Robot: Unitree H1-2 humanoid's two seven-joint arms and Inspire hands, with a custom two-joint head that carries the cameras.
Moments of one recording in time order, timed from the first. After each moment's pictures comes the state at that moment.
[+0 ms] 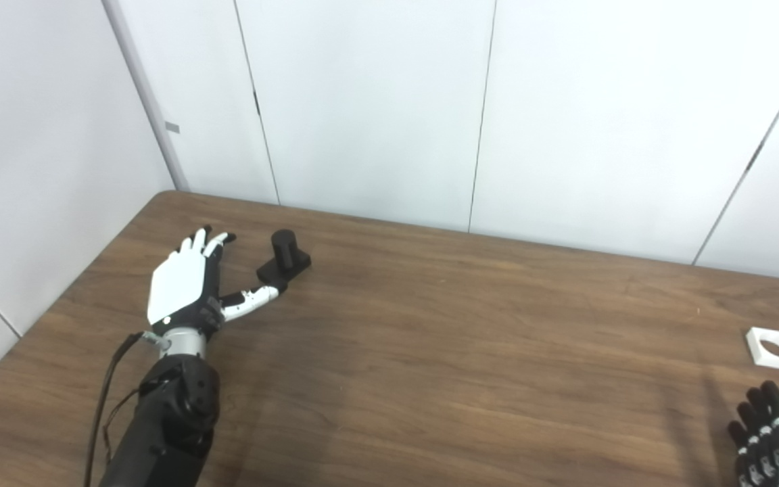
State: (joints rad) left arm -0.19 0.38 0.07 0.01 0.76 0.42 0.10; right arm 0.17 -0.09 -0.13 -0.21 0.16 -0.02 0.06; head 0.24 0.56
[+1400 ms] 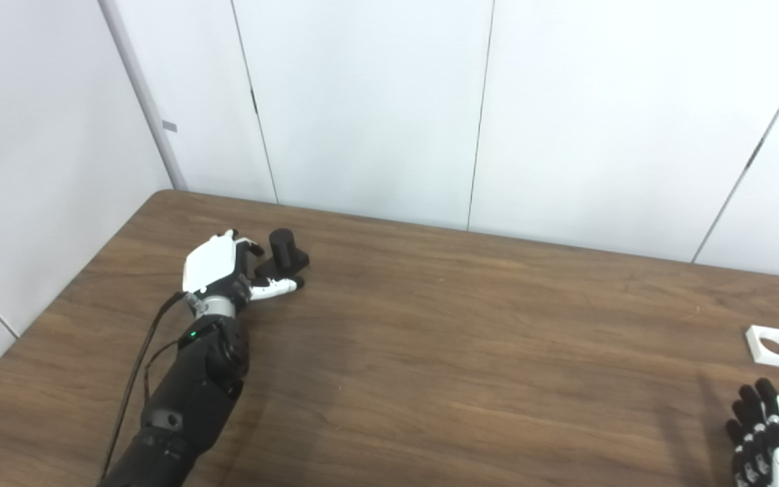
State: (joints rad) left arm -0.41 0.42 -0.07 0.37 0.69 0.44 0.16; right arm 0.18 -0.08 -0.11 -0.24 0.13 0.00 0.03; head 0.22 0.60
